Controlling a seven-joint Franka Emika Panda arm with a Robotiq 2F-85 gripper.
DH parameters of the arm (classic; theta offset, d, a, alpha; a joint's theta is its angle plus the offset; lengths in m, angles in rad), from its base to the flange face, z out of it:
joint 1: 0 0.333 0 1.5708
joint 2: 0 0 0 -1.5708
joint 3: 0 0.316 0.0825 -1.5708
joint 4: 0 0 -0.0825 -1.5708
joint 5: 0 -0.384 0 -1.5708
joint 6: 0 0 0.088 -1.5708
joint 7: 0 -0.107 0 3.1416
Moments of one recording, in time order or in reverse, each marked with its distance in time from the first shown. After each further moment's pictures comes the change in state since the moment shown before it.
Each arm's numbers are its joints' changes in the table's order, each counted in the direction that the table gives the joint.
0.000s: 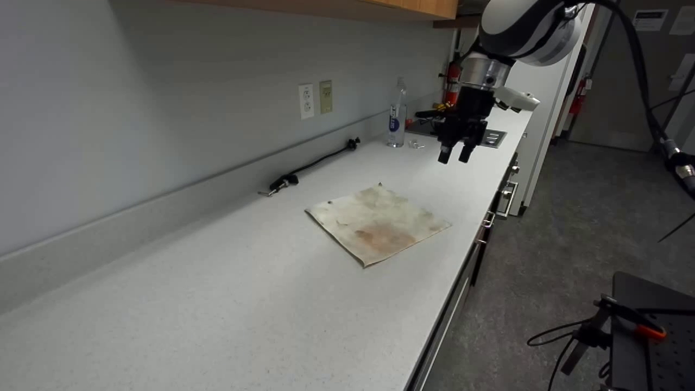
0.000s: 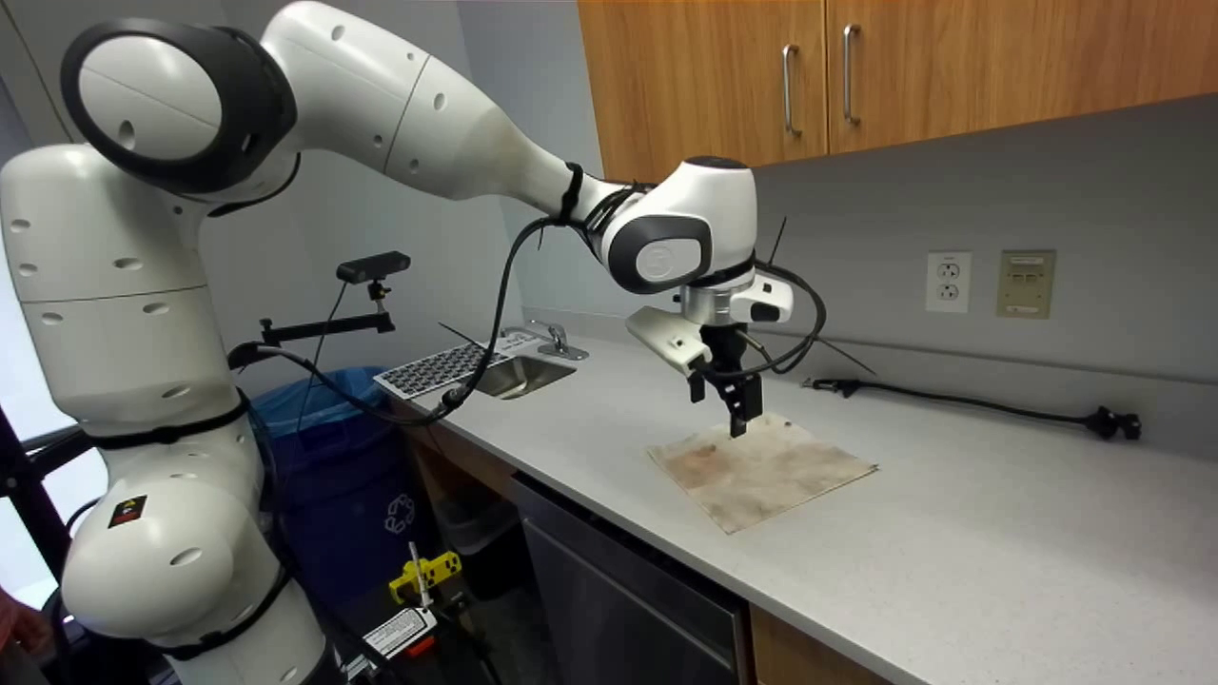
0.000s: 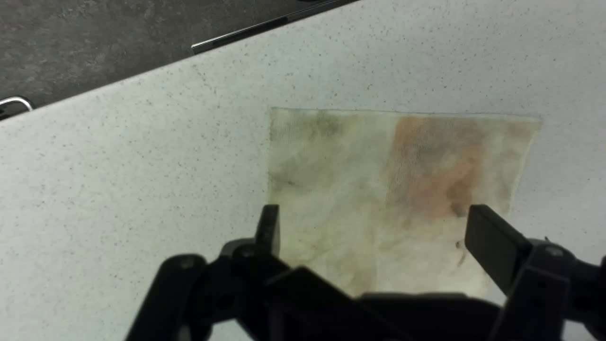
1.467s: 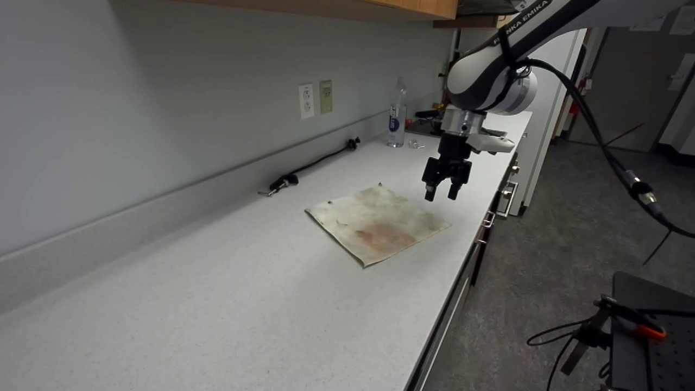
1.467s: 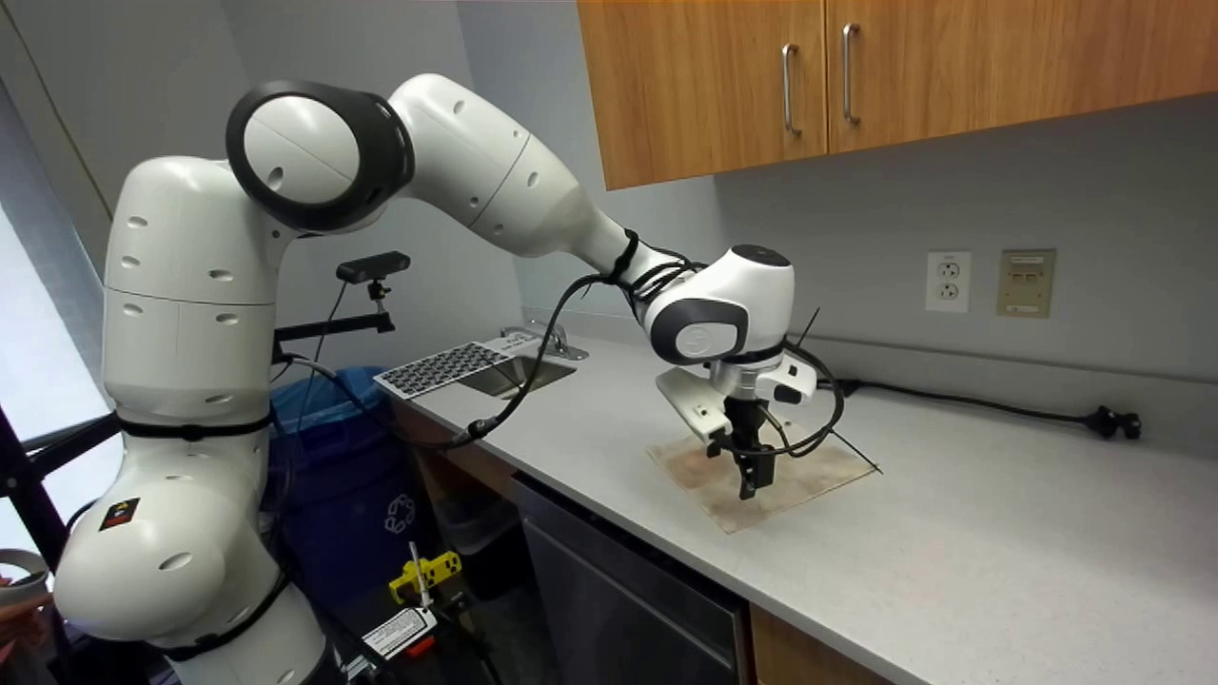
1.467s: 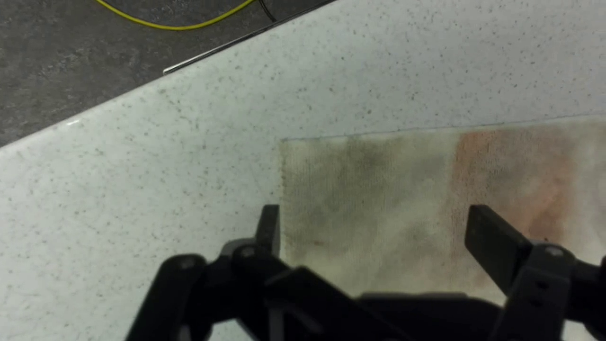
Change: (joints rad) arm -0.048 -0.248 0.049 -0.088 -0.069 0.050 -0.028
